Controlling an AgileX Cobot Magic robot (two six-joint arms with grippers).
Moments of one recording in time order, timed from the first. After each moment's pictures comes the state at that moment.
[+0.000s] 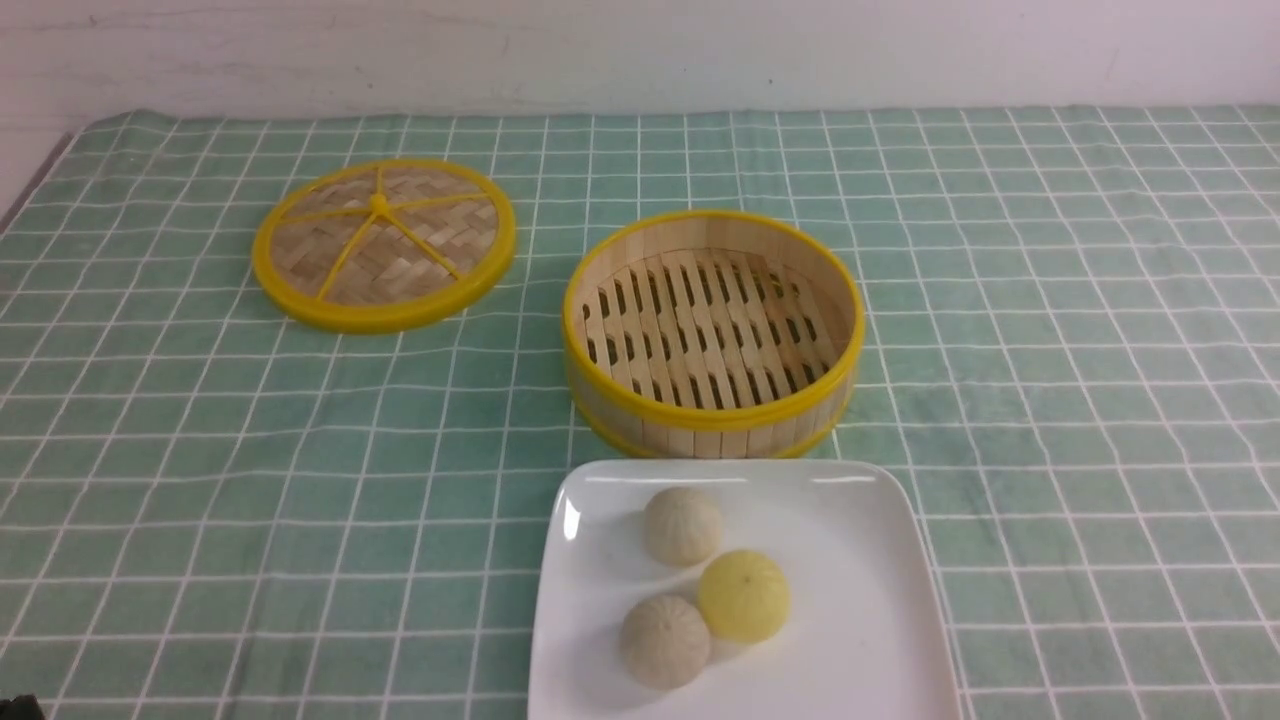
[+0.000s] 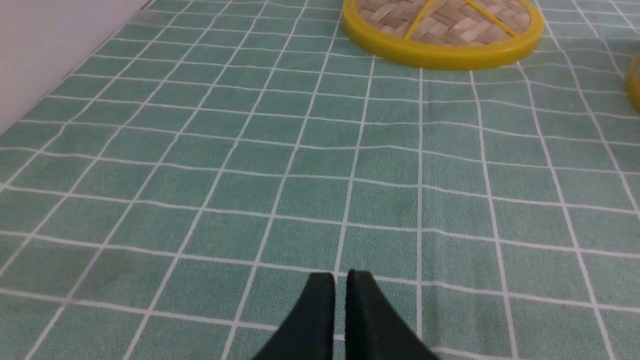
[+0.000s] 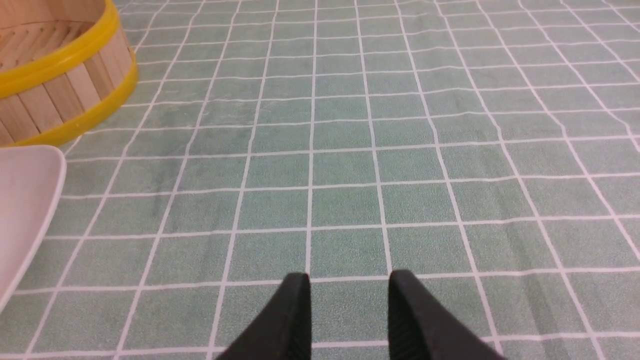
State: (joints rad) right arm 0.02 -0.01 0.01 -0.04 0.39 0.14; left arm 0.05 -0.01 0.03 0.12 0.35 -0.15
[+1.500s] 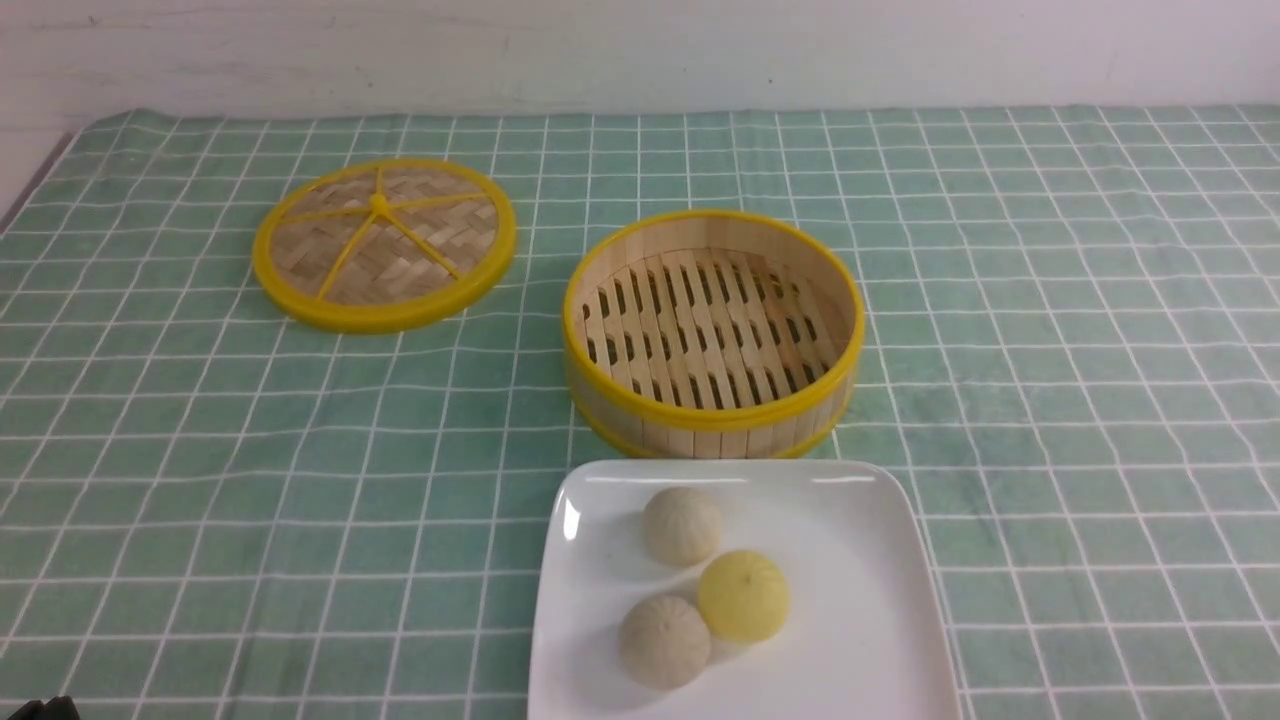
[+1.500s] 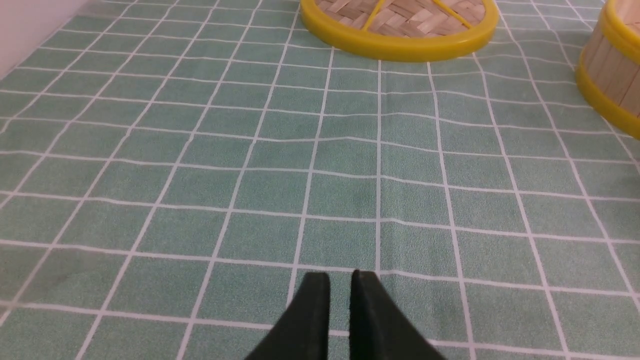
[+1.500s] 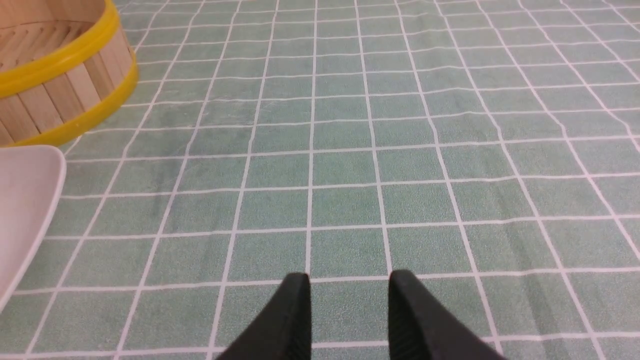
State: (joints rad) right arm 0.02 -0.01 0.01 -0.04 0.39 0.14; left arm -0.03 -0.01 0.03 0.12 0.36 -0.18
